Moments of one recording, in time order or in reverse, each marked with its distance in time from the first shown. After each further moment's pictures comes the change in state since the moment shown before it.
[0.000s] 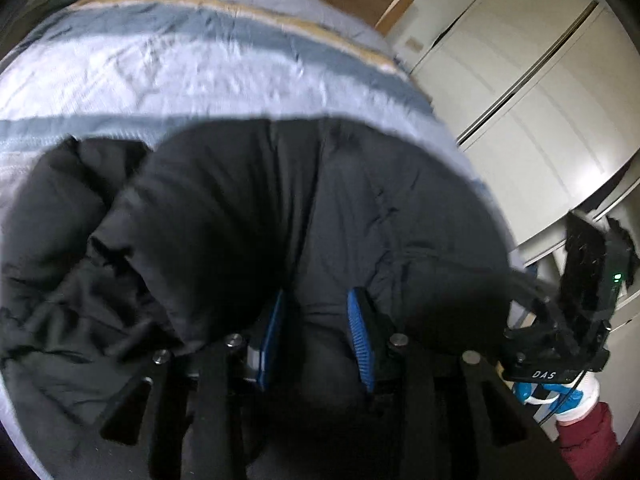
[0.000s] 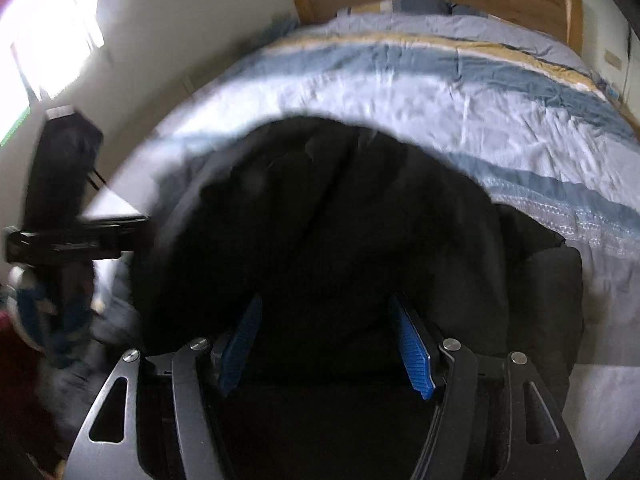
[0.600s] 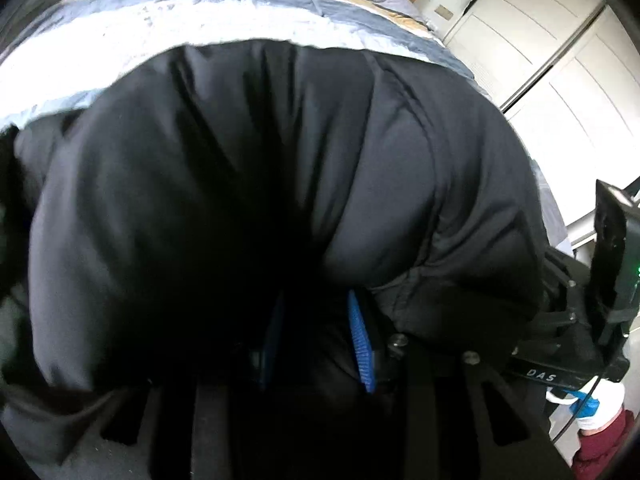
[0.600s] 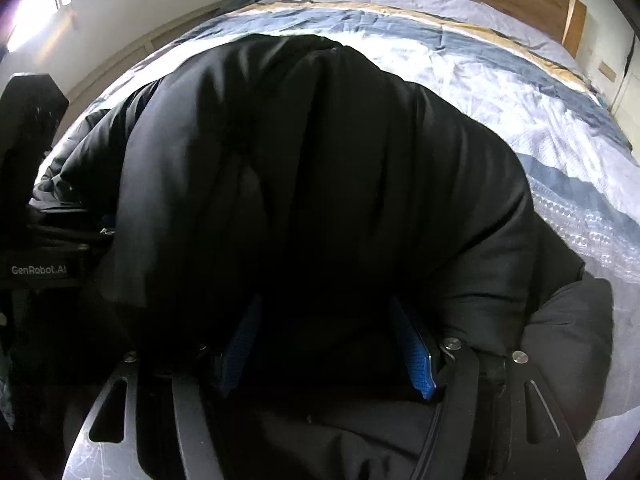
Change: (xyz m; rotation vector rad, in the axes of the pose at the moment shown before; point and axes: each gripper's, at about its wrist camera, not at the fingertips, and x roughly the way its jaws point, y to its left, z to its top) left arm 0.078 0.009 0.014 0.025 0.083 0.130; right arm 0.082 -0.045 0.006 -0.031 0.072 -0.134
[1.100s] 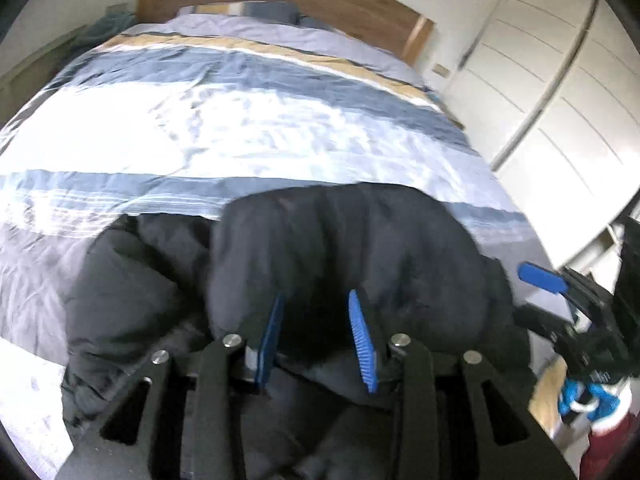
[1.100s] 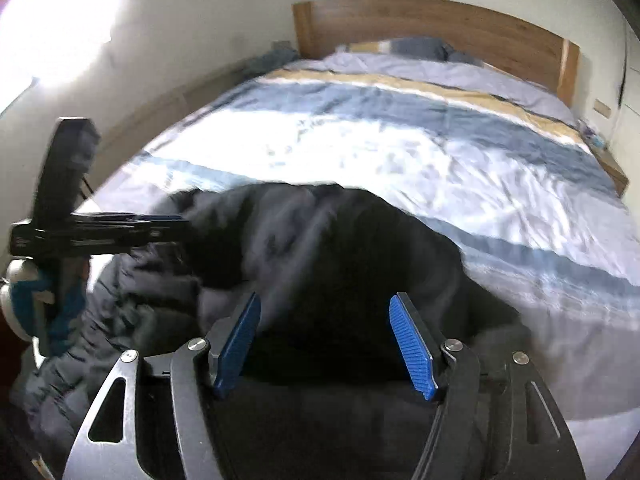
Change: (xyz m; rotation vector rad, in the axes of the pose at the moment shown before) left arm -0.108 0.031 0.010 -0.038 -0.222 0.039; right arm -0.121 0.022 0.022 -0.022 -0.221 0.079
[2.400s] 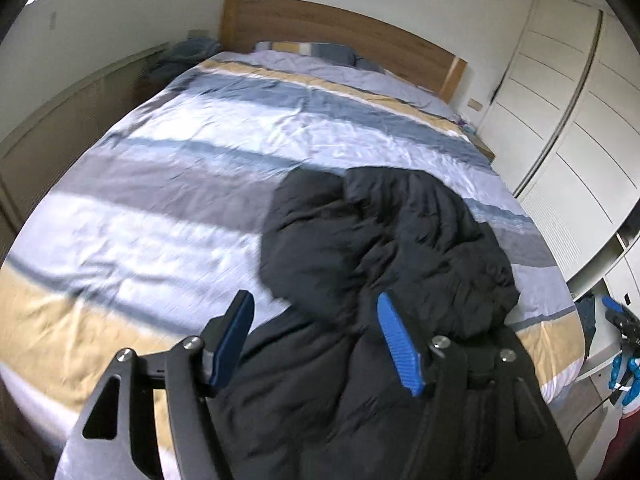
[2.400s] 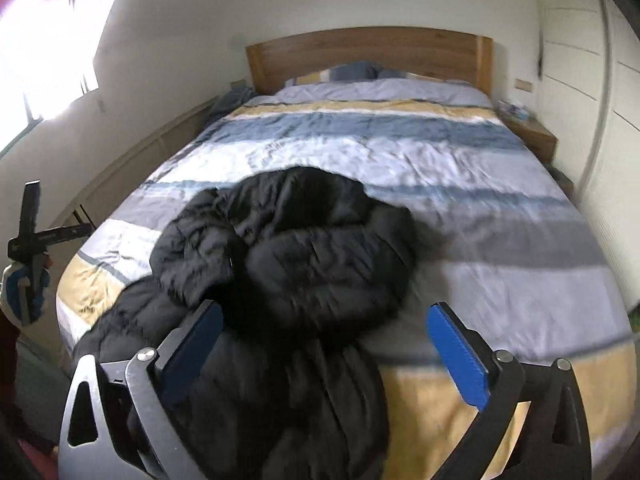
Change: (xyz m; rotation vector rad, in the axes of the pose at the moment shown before) left arm -0.294 0.072 -0.183 -0.076 -0.123 0.160; right arm -0.276 0.002 -0.171 0.174 -0.088 -0.130
